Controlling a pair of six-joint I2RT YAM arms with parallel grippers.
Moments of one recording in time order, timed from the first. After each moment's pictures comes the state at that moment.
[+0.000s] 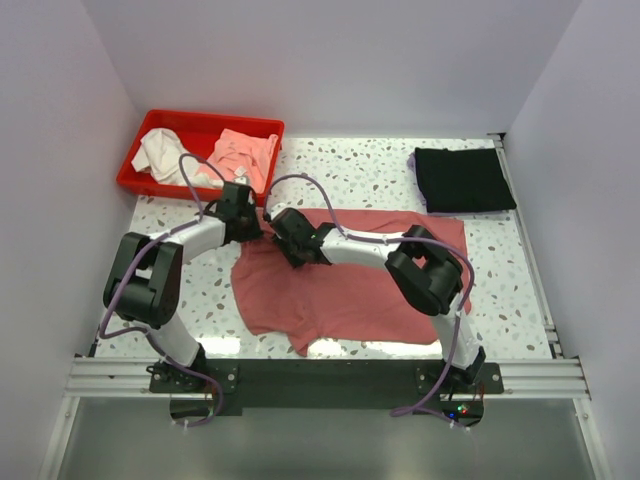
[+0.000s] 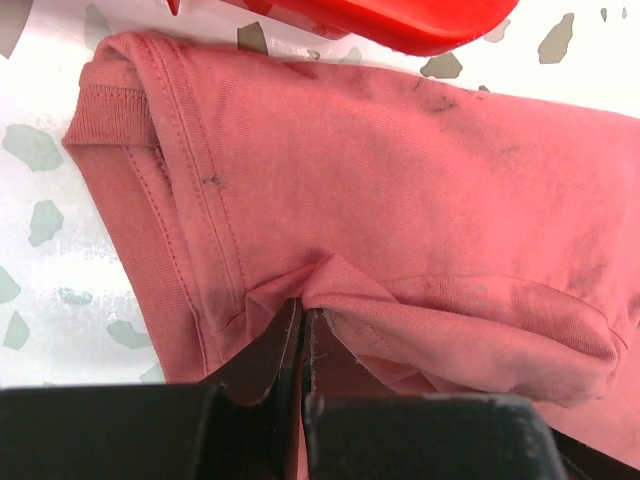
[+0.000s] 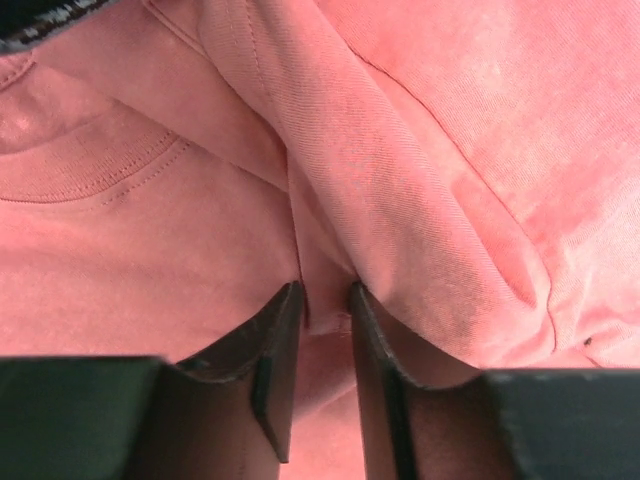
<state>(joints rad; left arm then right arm) -0.27 1.69 0.94 -0.16 -0.04 -0.49 0.93 2.11 1.48 -0.31 0.23 0.16</state>
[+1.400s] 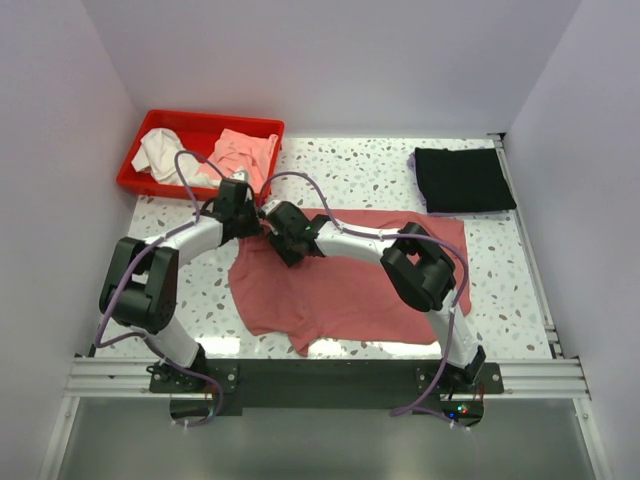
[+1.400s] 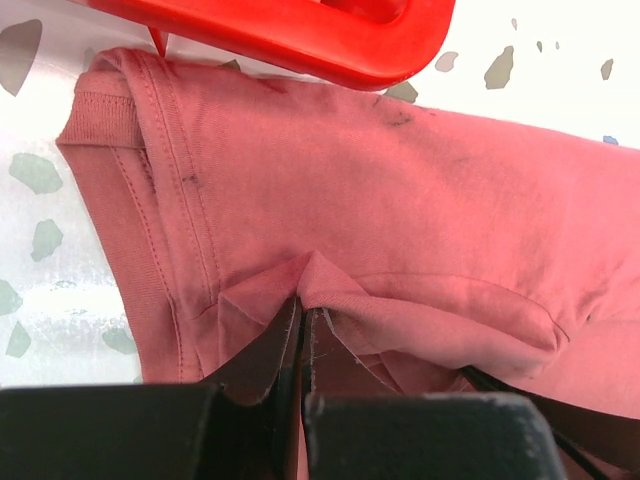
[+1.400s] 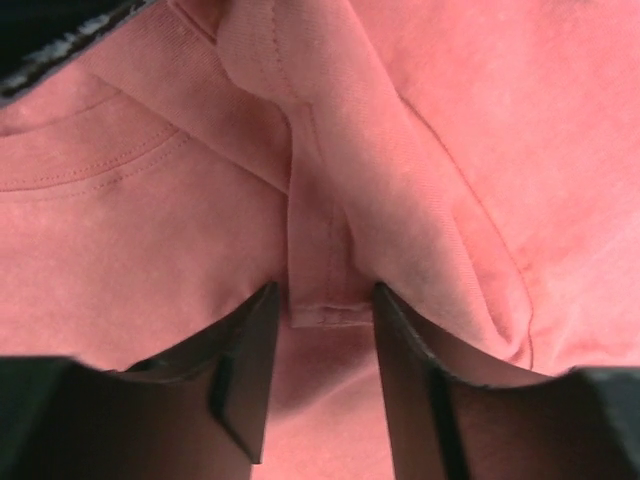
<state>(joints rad) -0.26 1.65 0.94 -0.14 -0.01 -0.49 0.93 2.17 1.61 -0.41 0.19 0.11</state>
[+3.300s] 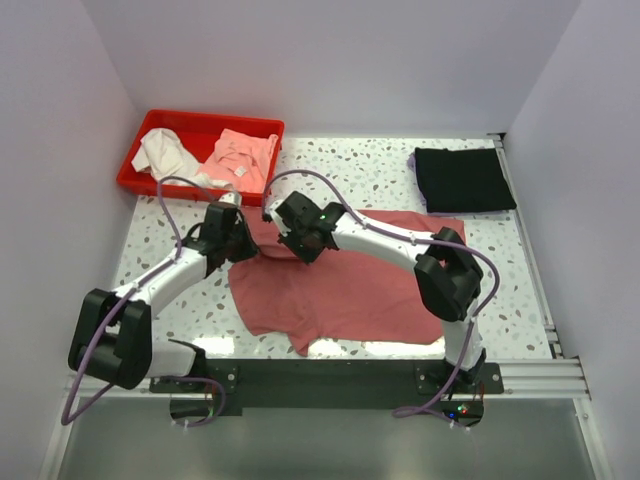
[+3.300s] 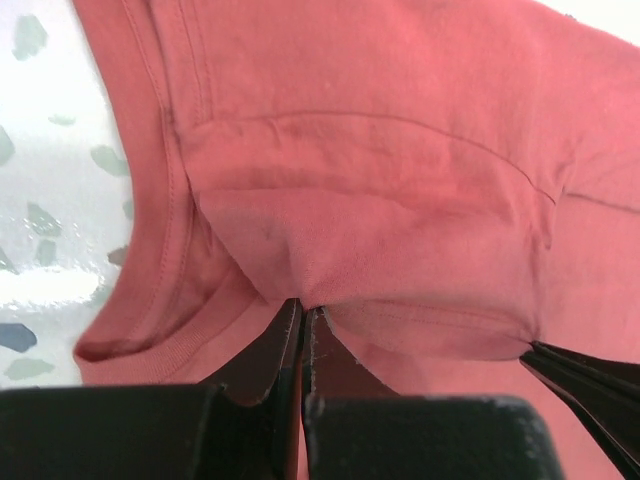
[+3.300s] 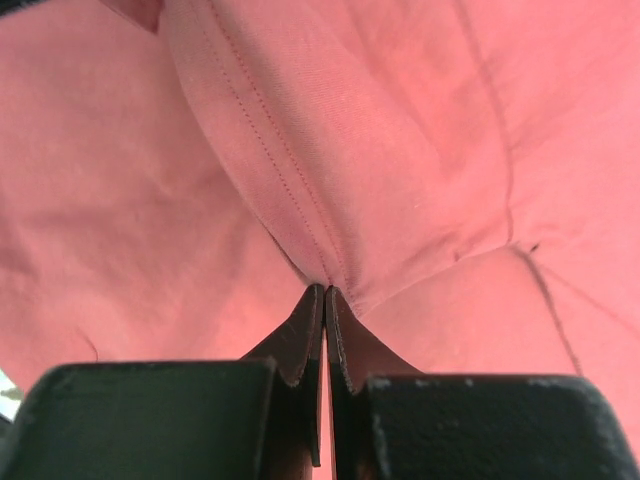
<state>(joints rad) -0.28 1.33 0.71 -0.21 0.04 -0.57 0.92 1.99 1.61 -0.68 0.07 -0.02</state>
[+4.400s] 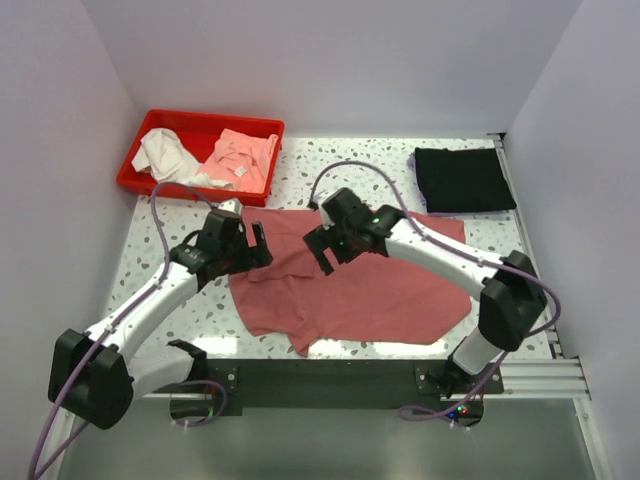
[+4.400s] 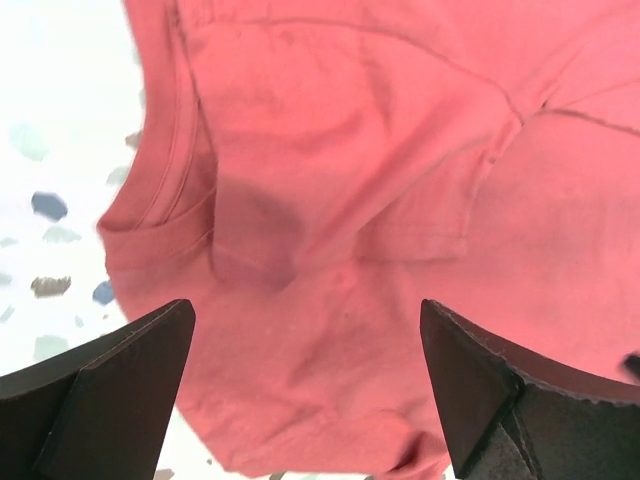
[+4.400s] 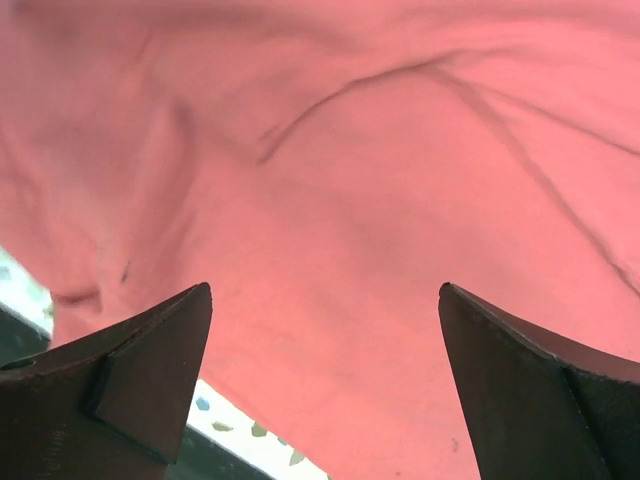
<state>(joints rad) -0.40 1.10 0.73 -0.53 -0.05 -0.60 0.86 1.66 1.33 -0.71 0.06 0.13</state>
